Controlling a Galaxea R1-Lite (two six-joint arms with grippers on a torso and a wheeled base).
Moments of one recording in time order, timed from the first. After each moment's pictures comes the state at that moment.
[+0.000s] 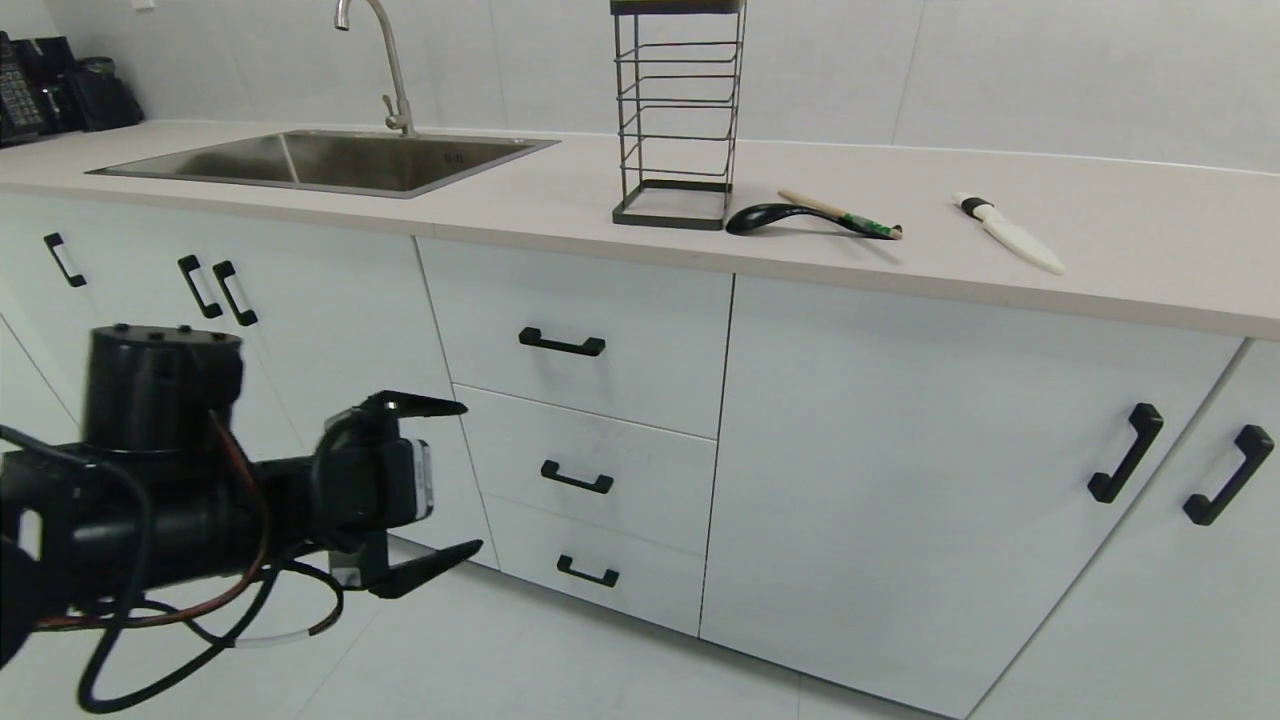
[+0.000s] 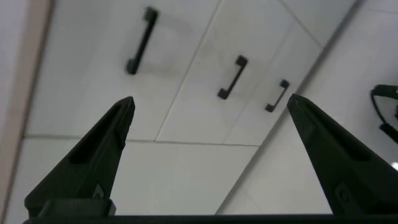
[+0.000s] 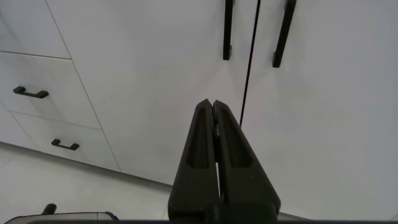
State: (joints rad) left arm -0.34 1.48 -0.61 -0.34 -0.39 1.14; right arm 0.00 0.00 0.00 0.00 -0.03 0.01
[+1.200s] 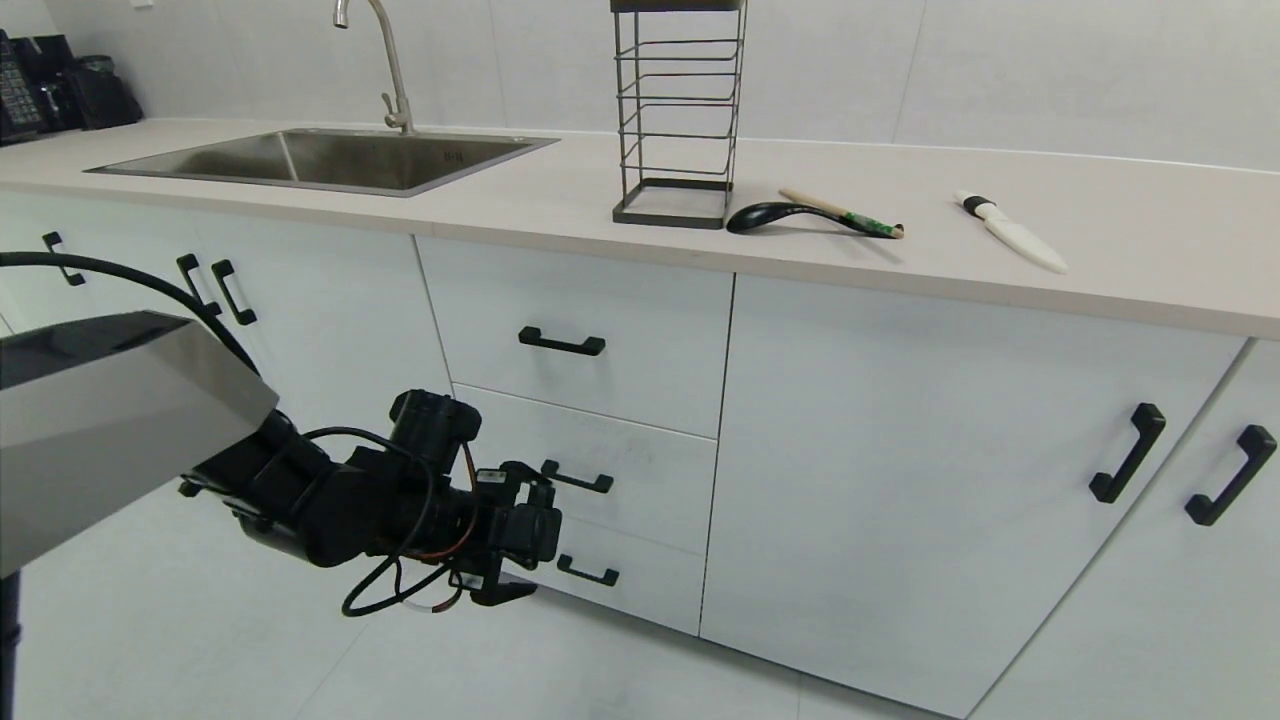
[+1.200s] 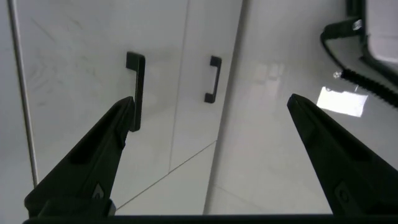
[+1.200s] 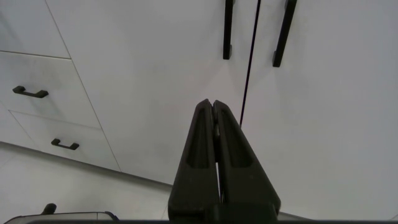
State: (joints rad) left arm -0.34 2.11 -0.87 -0.36 -0.36 1.43; right arm 0.00 0.00 0.00 0.00 -0.03 0.01
